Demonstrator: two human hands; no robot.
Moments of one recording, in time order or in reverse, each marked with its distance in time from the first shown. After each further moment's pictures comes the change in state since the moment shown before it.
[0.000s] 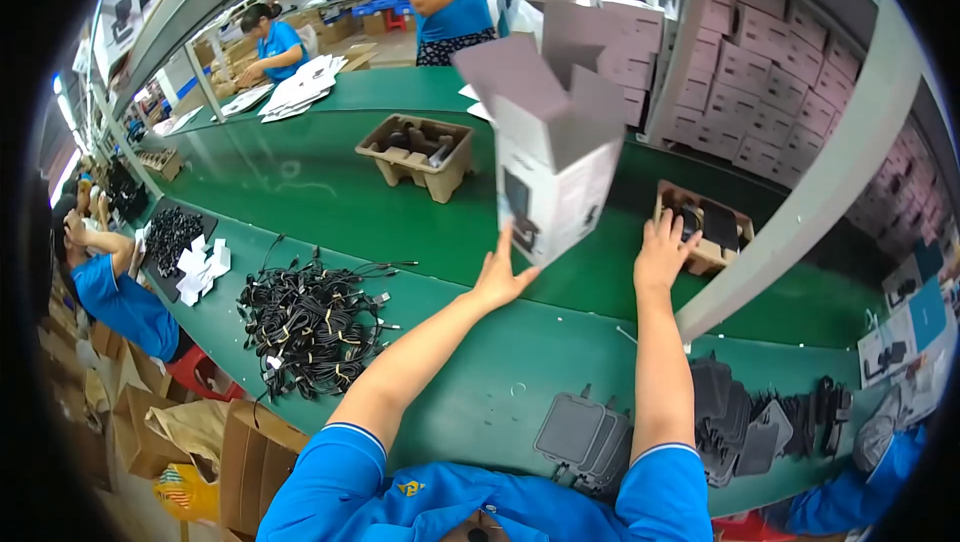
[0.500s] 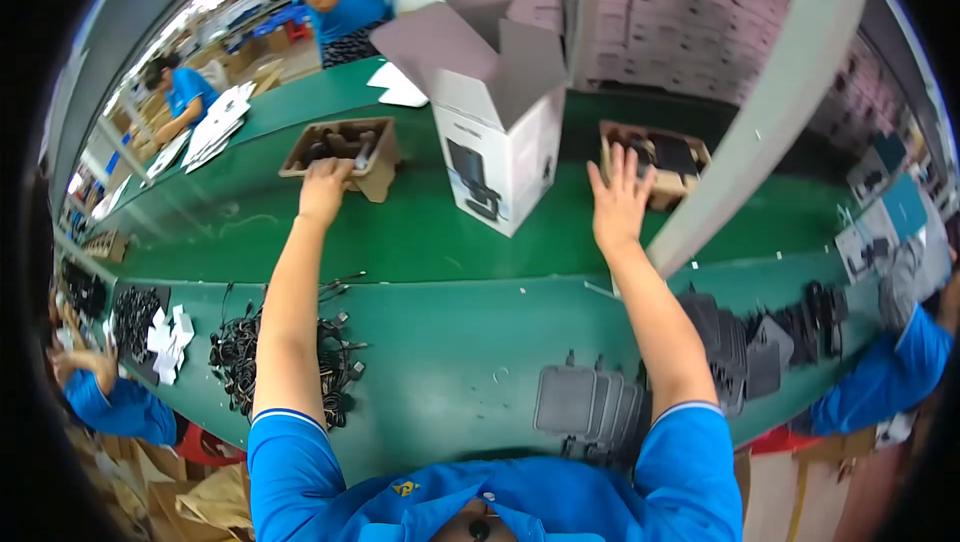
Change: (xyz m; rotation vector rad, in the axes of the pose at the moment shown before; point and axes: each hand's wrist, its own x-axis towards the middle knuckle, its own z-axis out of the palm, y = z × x) left_hand 0.118 -0.101 -0.182 0.894 0.119 0.403; right_hand -0.010 0.008 -0.027 -0.026 0.054 -0.093
